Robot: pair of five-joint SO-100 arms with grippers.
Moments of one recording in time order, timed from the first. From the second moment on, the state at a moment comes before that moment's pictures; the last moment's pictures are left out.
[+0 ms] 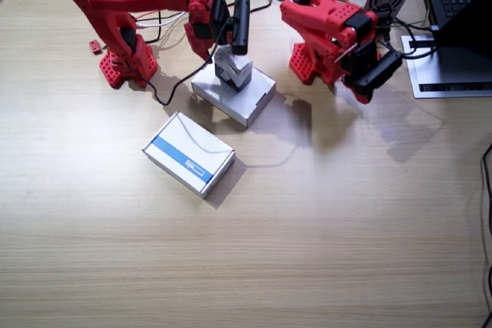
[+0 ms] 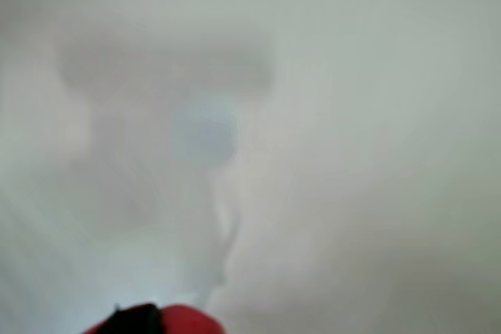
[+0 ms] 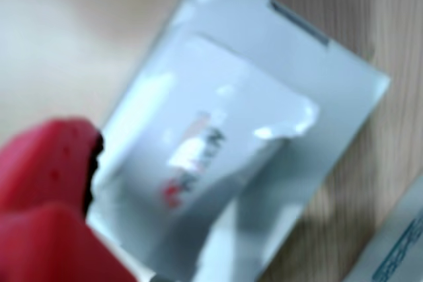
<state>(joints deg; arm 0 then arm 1) -31.4 188.7 164.4 72.8 71.5 -92.0 100.0 82.6 102.1 -26.9</state>
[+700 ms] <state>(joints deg) 40.8 151.4 103.8 93.7 21.5 10.7 136.4 127.4 60.8 -49.2</state>
